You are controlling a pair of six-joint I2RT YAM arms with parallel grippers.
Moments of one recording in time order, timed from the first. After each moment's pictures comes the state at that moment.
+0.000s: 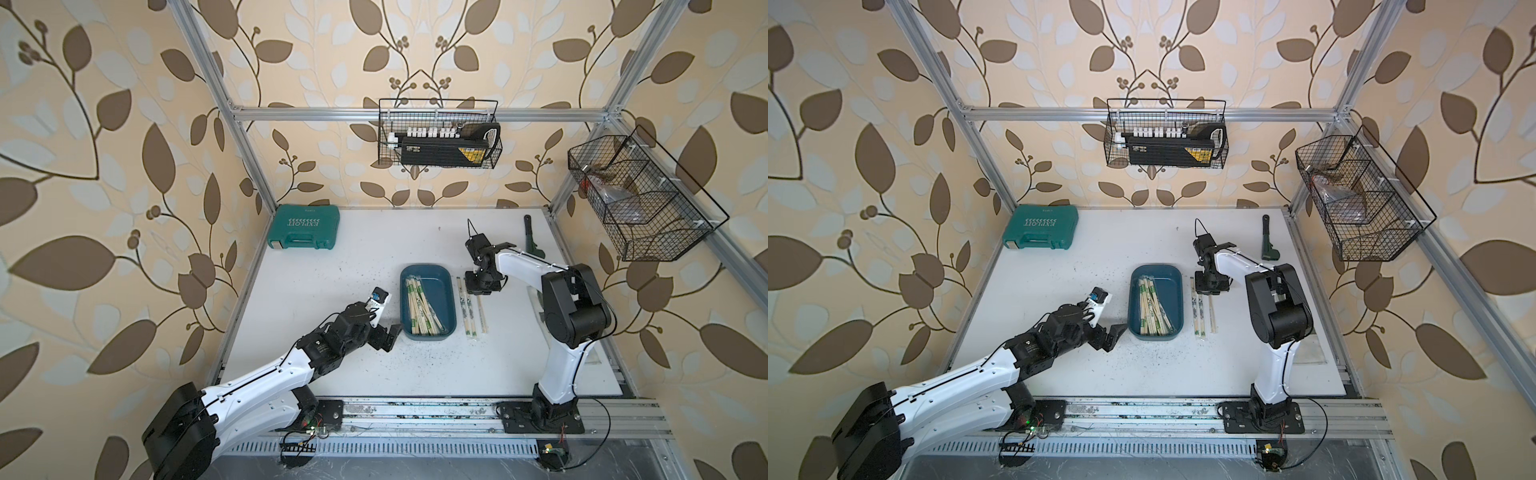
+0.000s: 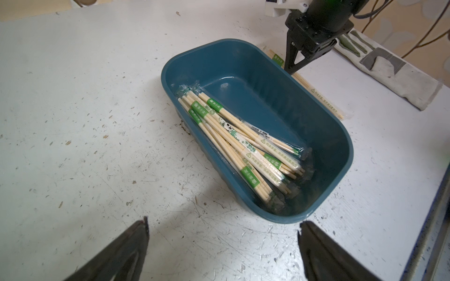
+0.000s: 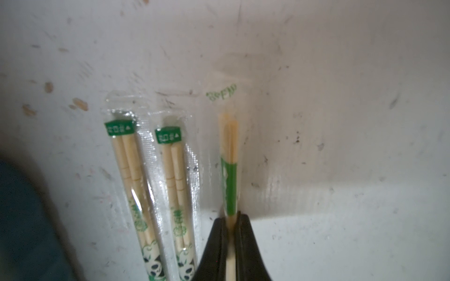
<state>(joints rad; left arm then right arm) -0.83 0.93 0.40 -0.04 -0.05 -0.18 0.28 1.92 1.28 -0.79 0.11 0.35</state>
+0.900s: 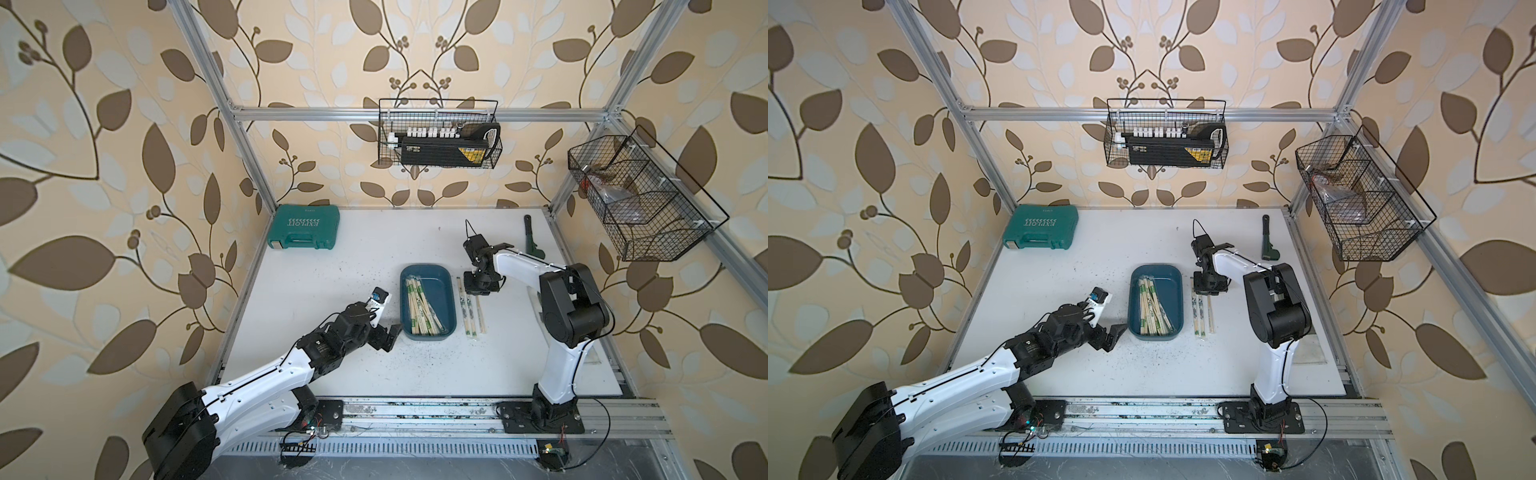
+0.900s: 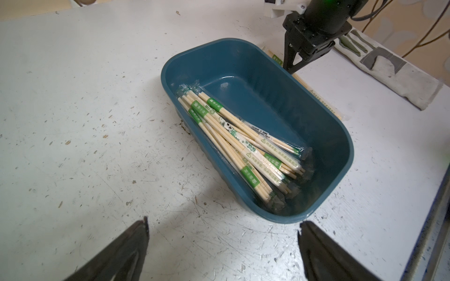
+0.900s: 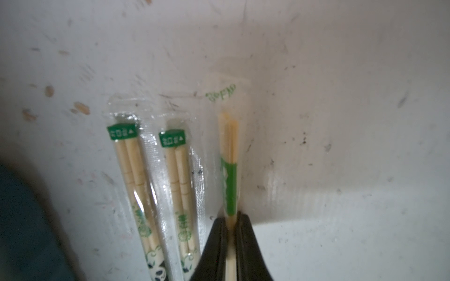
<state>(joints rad) -0.83 0.93 0.40 -0.04 -0.05 -0.18 0.30 1.93 1.28 -0.78 0.12 0.38</state>
